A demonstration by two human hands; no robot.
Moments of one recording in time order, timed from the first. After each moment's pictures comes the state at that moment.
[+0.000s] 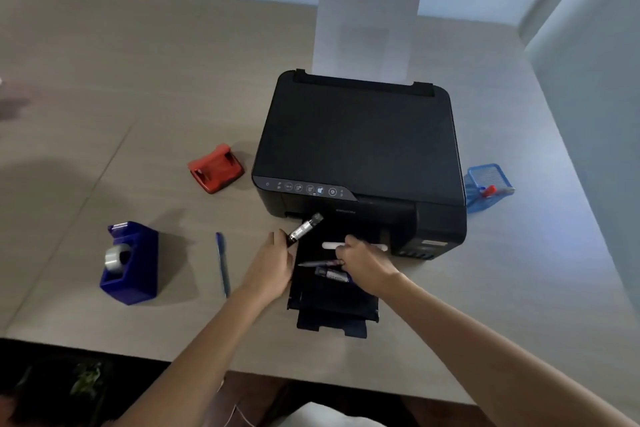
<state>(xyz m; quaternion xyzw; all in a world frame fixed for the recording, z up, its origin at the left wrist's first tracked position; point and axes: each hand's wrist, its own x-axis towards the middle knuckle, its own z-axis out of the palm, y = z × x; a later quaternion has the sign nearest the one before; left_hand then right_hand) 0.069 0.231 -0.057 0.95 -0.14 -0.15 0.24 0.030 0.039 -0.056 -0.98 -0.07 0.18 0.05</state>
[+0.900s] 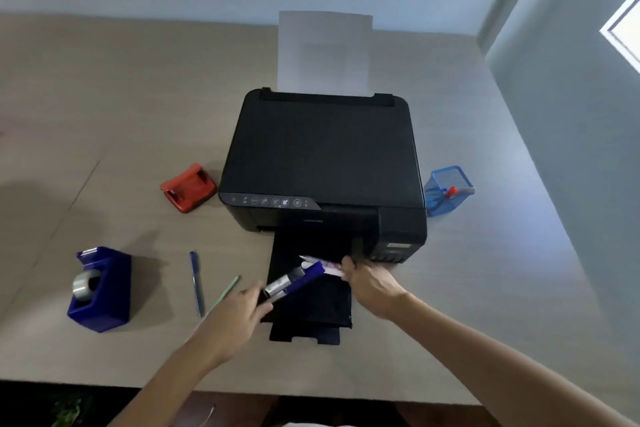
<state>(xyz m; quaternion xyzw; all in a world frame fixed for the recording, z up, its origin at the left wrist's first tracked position) 0.017 0.259 -0.016 0.93 -0.21 -0.25 0.18 -0.016 -0.008 -0.059 -0.98 -0.03 0.16 0.10</state>
